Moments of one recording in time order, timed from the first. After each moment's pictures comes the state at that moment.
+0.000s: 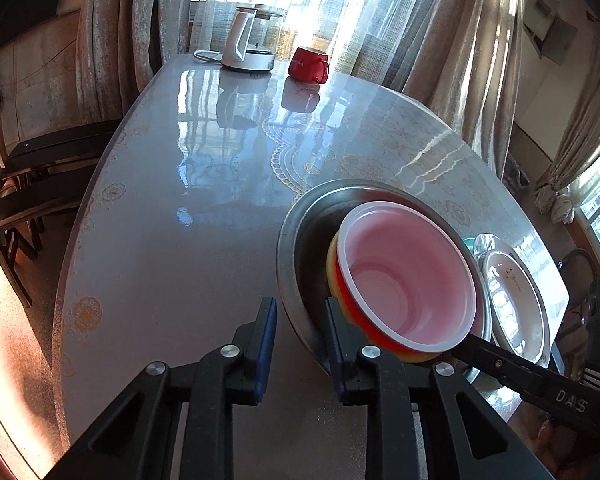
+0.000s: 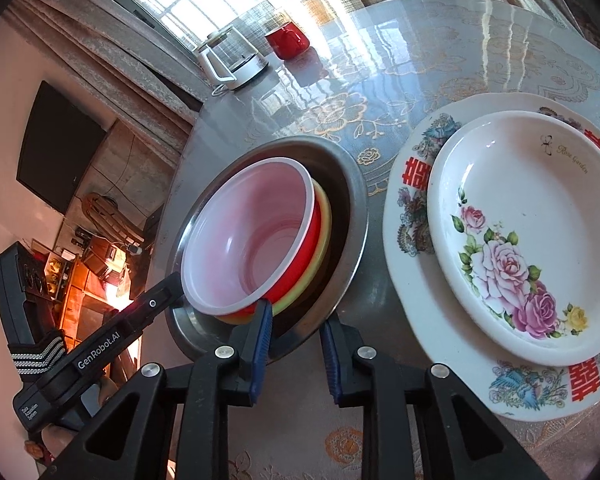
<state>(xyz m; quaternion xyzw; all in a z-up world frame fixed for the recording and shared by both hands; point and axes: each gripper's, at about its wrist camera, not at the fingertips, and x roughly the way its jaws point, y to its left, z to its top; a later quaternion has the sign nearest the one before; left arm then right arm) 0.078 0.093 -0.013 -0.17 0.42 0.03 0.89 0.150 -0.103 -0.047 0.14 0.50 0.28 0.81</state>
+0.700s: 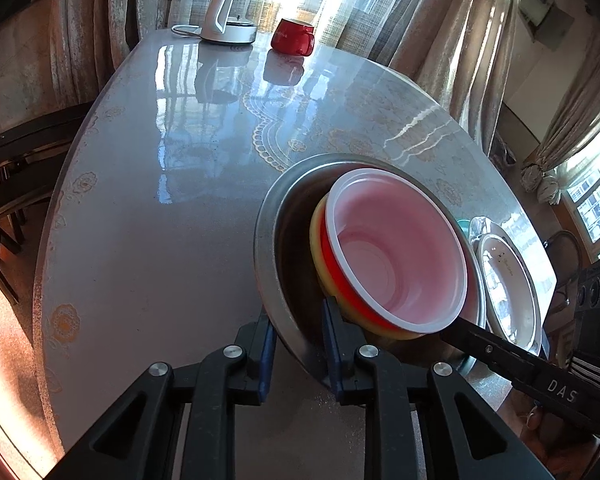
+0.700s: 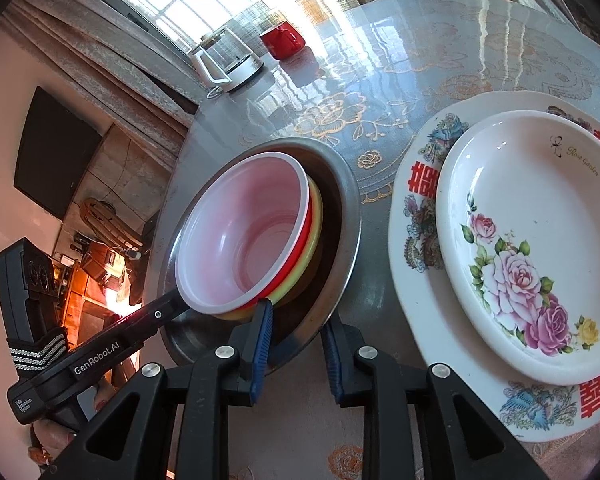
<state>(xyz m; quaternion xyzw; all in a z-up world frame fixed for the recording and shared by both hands) 0.090 0.099 -0.023 -0.17 0.46 -0.01 0.87 0.153 -0.101 -0.053 0.15 0.50 0.27 0.81</state>
